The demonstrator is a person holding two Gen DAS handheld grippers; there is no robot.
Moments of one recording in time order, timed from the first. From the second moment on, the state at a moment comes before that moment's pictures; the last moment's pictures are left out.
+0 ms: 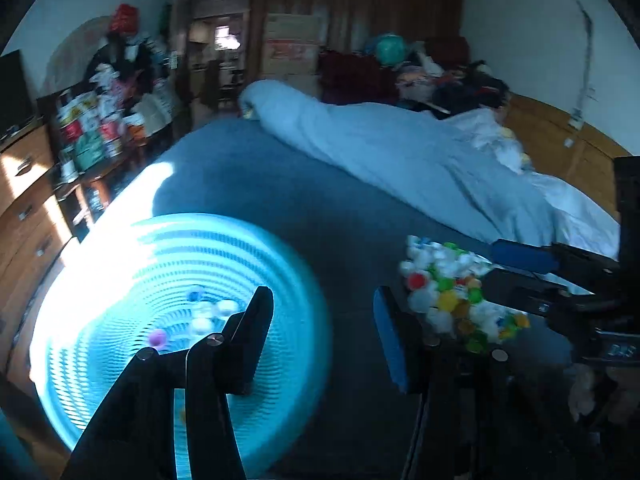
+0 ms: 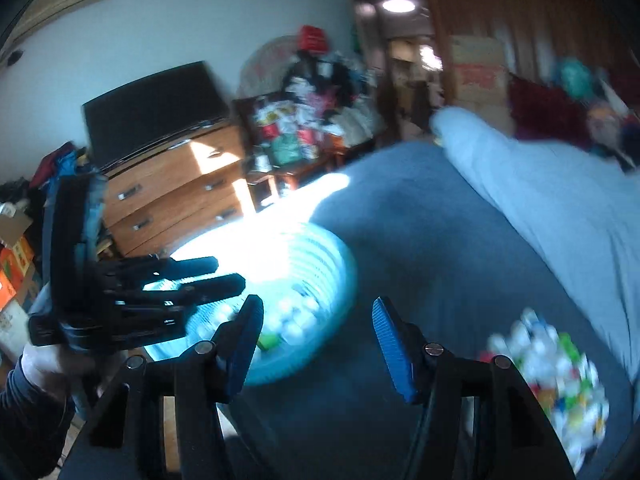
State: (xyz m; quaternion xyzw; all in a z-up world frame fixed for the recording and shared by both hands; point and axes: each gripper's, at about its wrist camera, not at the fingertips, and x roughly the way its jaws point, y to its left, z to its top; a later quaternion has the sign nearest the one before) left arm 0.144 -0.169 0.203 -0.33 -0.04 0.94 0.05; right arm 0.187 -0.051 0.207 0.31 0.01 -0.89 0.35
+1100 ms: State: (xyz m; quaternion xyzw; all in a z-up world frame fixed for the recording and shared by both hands) left arm 0.078 -0.025 0.026 -0.40 0.04 0.90 0.15; right arm 0.145 0.236 0.033 0.46 -0.14 -0.87 0.10
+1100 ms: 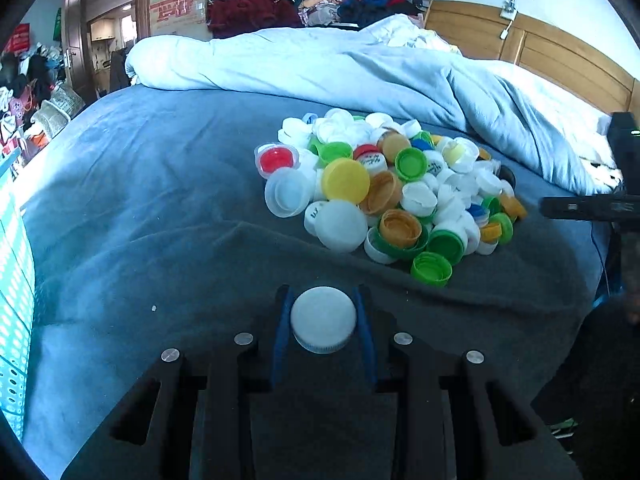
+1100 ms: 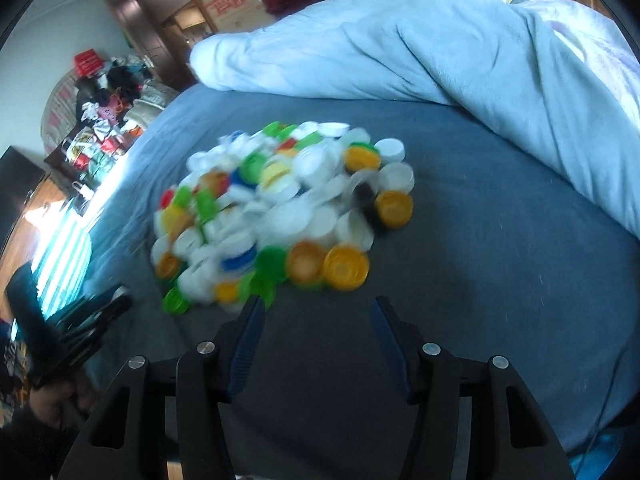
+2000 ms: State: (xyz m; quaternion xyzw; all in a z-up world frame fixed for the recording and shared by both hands) left arm 0.114 -0.047 0.152 -0.30 0.00 0.95 0.11; right arm 0.180 0.184 0.121 0.36 -0.08 -0.92 0.11
